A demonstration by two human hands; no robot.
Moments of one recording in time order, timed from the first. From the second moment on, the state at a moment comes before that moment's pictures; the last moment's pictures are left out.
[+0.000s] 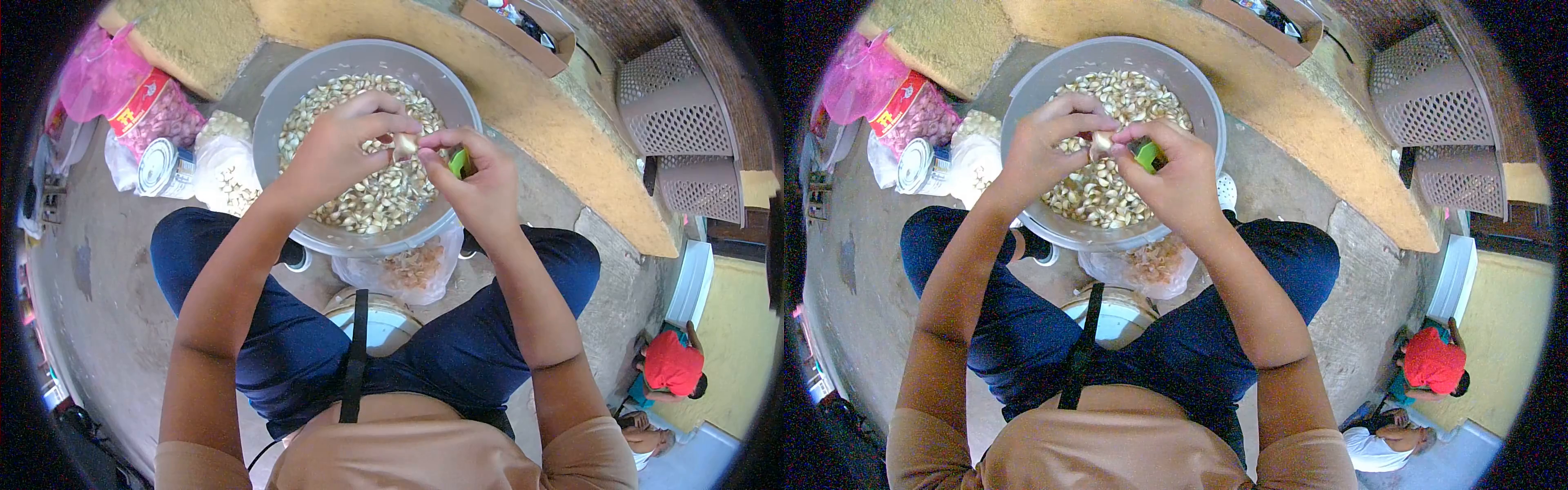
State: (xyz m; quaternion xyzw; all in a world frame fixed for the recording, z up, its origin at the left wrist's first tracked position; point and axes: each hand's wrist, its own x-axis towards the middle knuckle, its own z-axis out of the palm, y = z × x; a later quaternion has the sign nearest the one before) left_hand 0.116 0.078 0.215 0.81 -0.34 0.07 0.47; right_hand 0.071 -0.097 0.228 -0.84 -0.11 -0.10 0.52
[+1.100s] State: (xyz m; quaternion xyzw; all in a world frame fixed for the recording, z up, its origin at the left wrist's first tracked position) left_hand 0.117 0.076 0.207 0.60 -0.15 -0.27 0.74; right_hand 0.082 -0.097 0.216 -0.75 0.05 -0.01 0.66
